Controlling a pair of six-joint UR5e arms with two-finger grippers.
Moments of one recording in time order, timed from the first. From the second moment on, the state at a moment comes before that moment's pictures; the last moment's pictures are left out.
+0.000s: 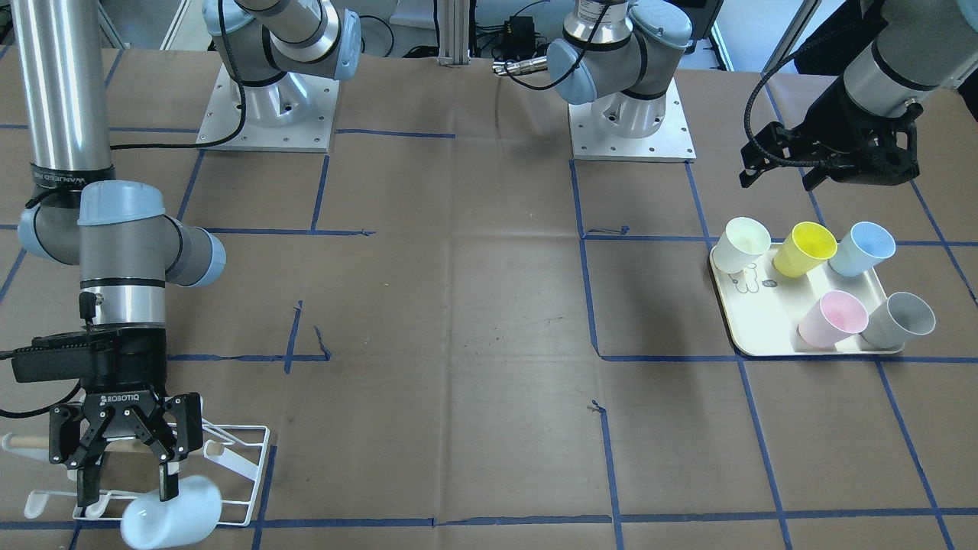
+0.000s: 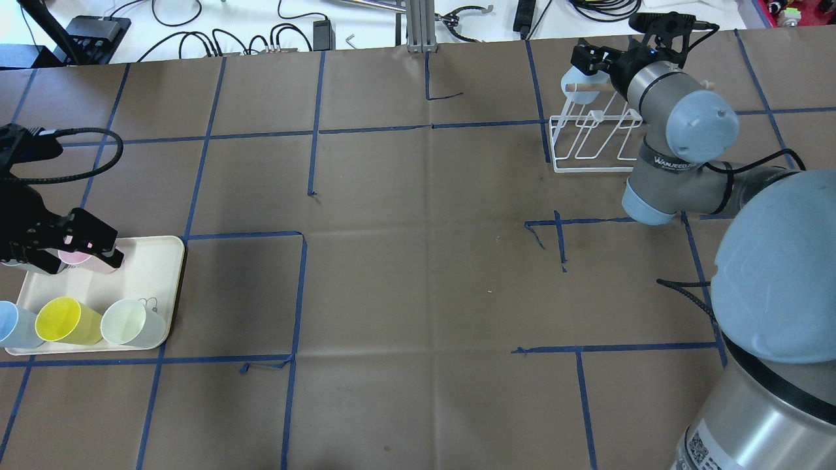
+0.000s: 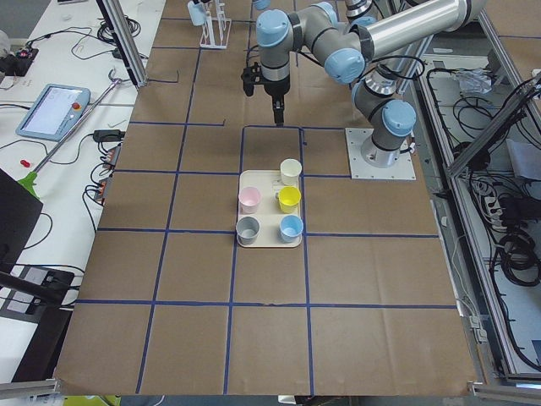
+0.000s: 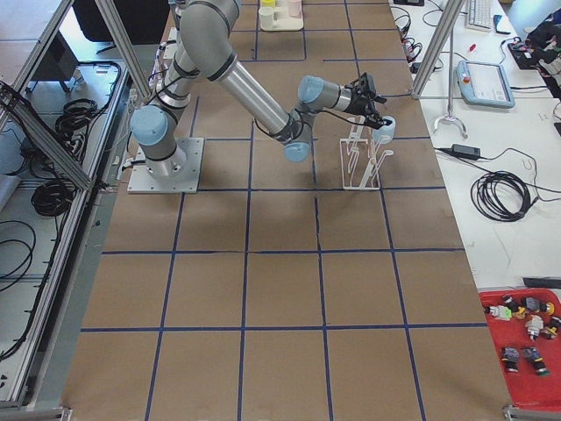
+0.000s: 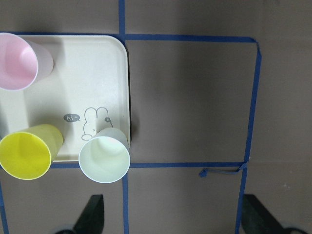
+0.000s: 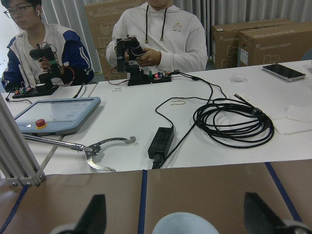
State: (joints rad) left arm -1.02 -1.38 -1.95 -1.51 1.56 0.53; right arm 1.39 -0.99 1.85 -3.60 -1.31 0.03
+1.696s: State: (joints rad) left arm -0.98 -1.52 -2.30 -1.01 1.60 0.57; right arm 1.55 -1.41 2.01 -3.48 -1.30 0.28
